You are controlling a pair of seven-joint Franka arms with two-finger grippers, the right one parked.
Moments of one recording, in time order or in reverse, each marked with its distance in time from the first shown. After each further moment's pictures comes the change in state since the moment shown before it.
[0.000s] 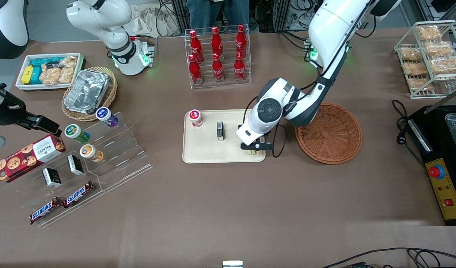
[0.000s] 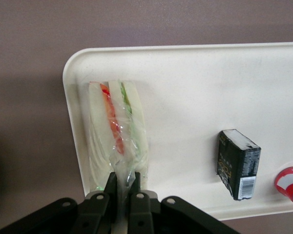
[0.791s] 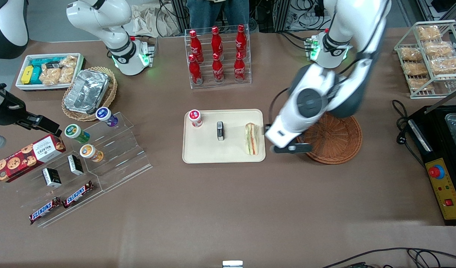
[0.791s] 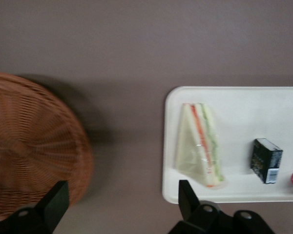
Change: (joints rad) arm 0.012 -0.257 0.224 0.048 0.001 -0.334 0.158
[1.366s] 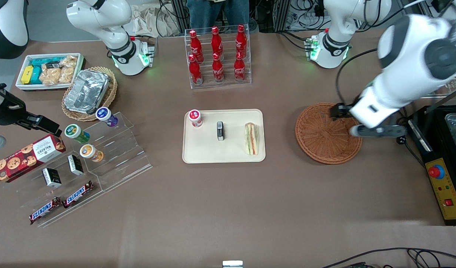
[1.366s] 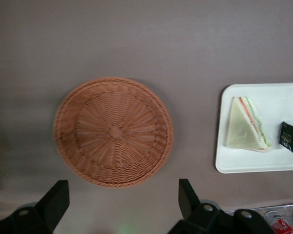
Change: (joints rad) arm 0.004 -0.244 0.287 -0.003 -0.002 -0.220 0.254
